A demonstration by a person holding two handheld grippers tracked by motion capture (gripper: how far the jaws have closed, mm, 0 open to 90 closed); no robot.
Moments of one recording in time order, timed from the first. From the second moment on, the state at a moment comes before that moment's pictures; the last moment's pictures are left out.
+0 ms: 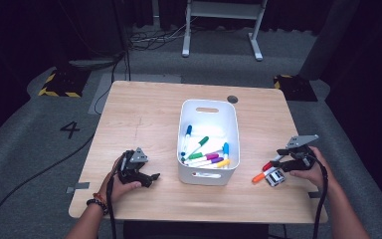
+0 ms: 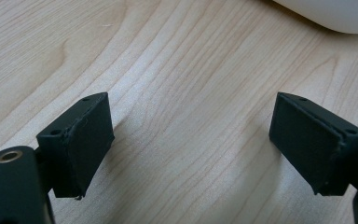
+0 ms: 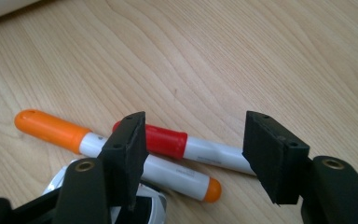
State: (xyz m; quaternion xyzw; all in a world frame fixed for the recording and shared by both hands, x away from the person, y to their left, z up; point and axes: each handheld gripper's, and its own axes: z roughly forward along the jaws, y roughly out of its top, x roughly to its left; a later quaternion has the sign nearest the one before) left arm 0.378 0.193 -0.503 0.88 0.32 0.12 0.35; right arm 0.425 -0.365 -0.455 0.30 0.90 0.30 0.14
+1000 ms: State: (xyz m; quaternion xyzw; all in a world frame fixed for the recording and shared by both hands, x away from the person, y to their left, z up) left arm 0.378 0.193 -0.503 0.88 0.32 0.12 0.35; right arm 0.461 -0.329 -0.478 0.28 0.92 0.28 0.09
